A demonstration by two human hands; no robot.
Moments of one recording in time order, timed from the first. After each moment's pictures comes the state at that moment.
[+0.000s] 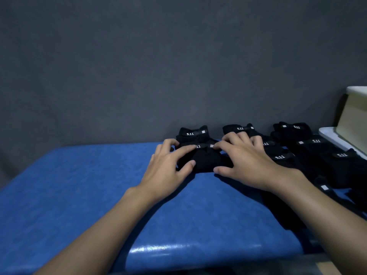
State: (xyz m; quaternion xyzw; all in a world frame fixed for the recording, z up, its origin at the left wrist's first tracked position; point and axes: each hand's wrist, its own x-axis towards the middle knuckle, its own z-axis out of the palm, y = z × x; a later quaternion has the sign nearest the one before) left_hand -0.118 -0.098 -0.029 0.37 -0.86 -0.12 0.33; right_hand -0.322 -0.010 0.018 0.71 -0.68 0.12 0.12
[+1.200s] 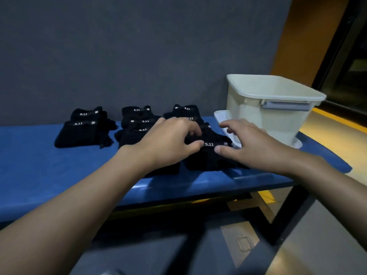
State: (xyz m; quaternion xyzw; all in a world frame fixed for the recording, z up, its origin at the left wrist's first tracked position) left_hand -0.379 0.101 0.044 0.26 -0.93 -0.03 0.25; right_hand -0.558 0.217 0.052 0.64 -0.75 0.19 -0.01
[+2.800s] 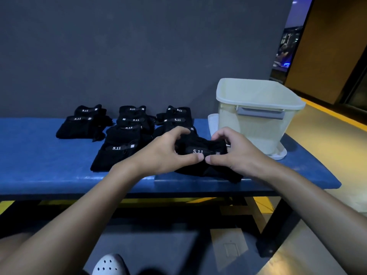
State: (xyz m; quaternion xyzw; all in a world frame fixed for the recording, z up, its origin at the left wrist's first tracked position) left_hand -0.426 0.156 0.031 0.39 -0.83 -0.31 0.24; right_hand -0.619 0.231 0.033 0.60 -0.62 0.42 -0.28
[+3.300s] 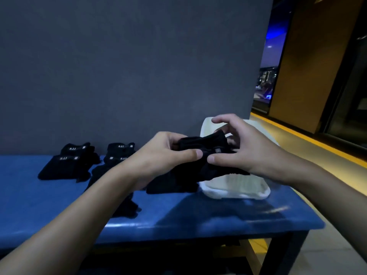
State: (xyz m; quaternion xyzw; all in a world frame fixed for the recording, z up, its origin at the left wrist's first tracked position) left_hand -0.451 0.167 0.115 0.24 -0.76 -0.51 0.32; right_hand -0.645 0.255 0.139 0.69 -0.56 0.42 -0.18
